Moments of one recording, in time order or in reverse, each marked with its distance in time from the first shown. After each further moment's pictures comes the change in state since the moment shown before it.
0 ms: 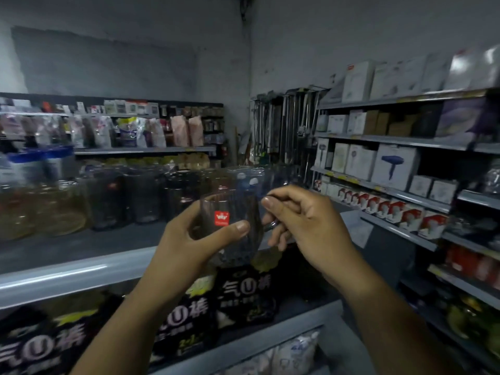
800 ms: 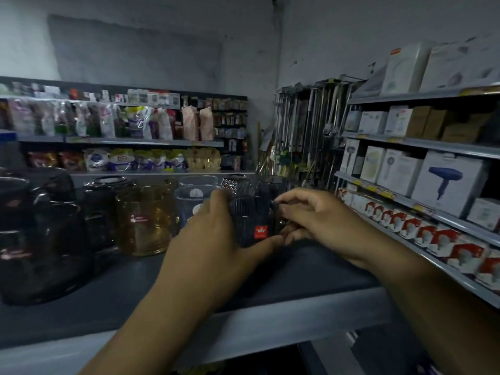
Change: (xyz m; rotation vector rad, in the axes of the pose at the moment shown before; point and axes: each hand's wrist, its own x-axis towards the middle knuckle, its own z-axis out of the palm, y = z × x) left_hand 0.196 -0.080 0.143 0.945 0.163 0.004; right_hand 0.202 0.157 -0.143 0.003 -0.262 0.269
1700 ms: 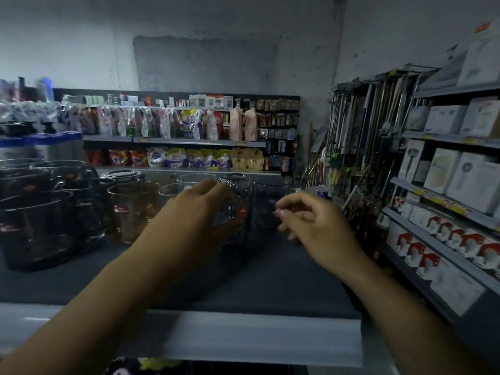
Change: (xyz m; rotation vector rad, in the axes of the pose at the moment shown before) left_hand 0.038 0.017 0.020 0.373 0.043 0.169; right_hand 0.041 0.067 -0.043 -0.056 0.038 -0.335
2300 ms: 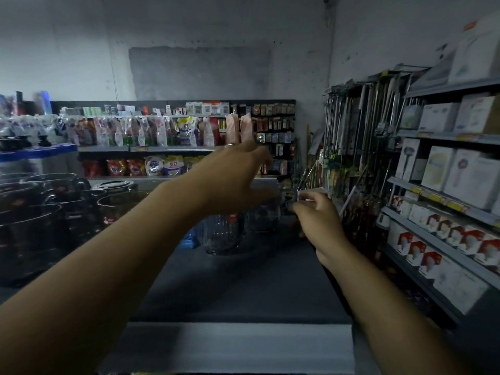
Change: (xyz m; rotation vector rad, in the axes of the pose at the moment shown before) left_hand 0.095 0.036 -0.014 0.165 -0.170 0.178; right_hand 0.040 0.034 -0.003 0.198 0.253 0.386
